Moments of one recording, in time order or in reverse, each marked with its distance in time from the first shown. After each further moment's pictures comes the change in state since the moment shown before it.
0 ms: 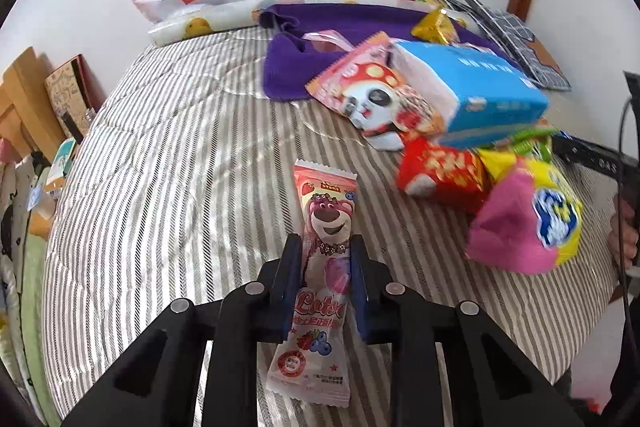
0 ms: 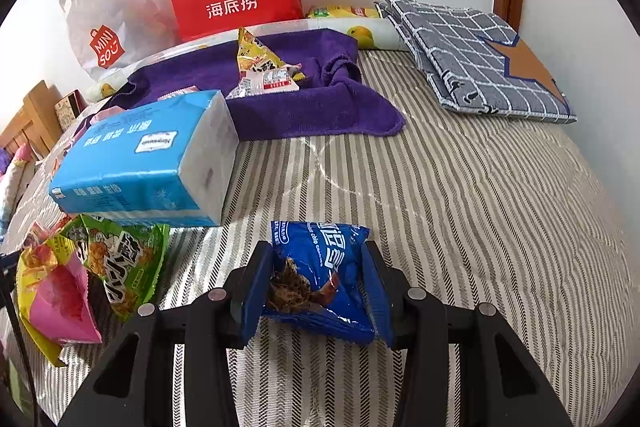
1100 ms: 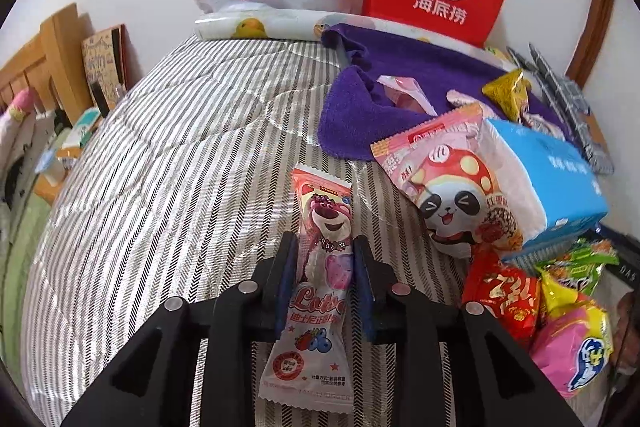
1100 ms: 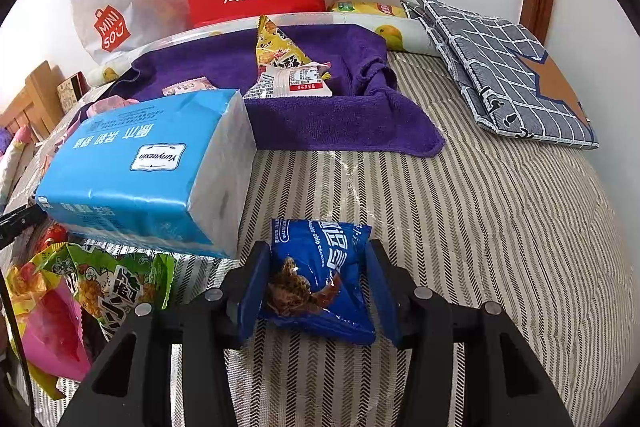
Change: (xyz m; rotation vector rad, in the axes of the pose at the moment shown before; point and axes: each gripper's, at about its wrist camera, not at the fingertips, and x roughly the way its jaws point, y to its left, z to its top) left arm 0.031 0.022 0.037 -0.195 -0.071 0.093; right arm 0.029 0.017 0.017 -0.059 0.041 0.010
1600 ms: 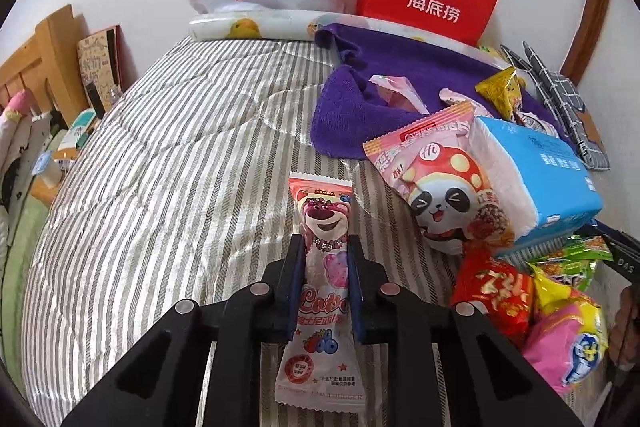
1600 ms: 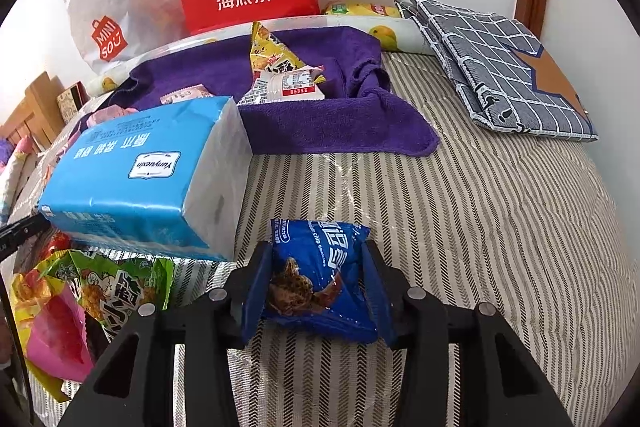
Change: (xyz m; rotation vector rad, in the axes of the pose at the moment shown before) left arm -0.005 0.003 0.001 -0.009 0.008 -0.039; right arm -0.003 -0.004 0.000 0.034 -0.014 0.004
